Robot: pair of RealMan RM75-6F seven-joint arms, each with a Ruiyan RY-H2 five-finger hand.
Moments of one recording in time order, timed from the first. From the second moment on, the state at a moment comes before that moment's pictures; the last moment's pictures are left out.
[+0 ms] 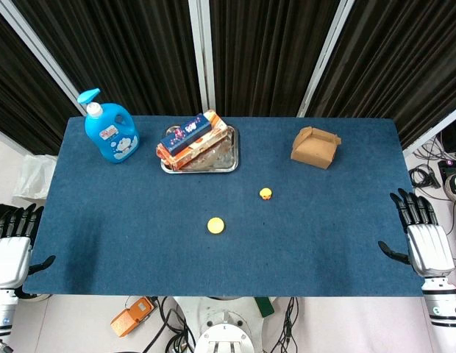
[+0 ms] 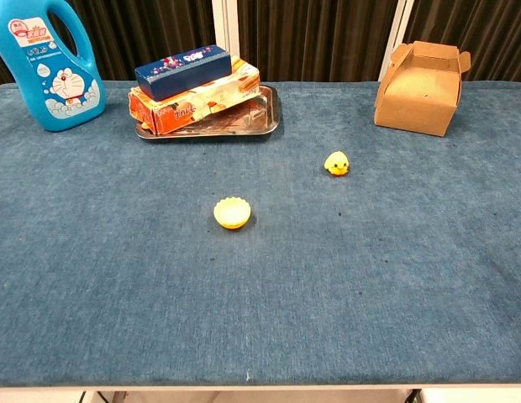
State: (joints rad) left arm -0.03 -1.19 -0.03 -1.57 1.46 1.52 0.17; right arm 0.13 -1.09 0.08 -1.70 -1.51 1.47 -0.05
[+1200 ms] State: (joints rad) left arm 0.00 -1.20 -0.02 -1.52 1.44 1.52 0.12; right arm 0.90 -1.53 0.23 -1.35 -0.96 0.65 -0.48
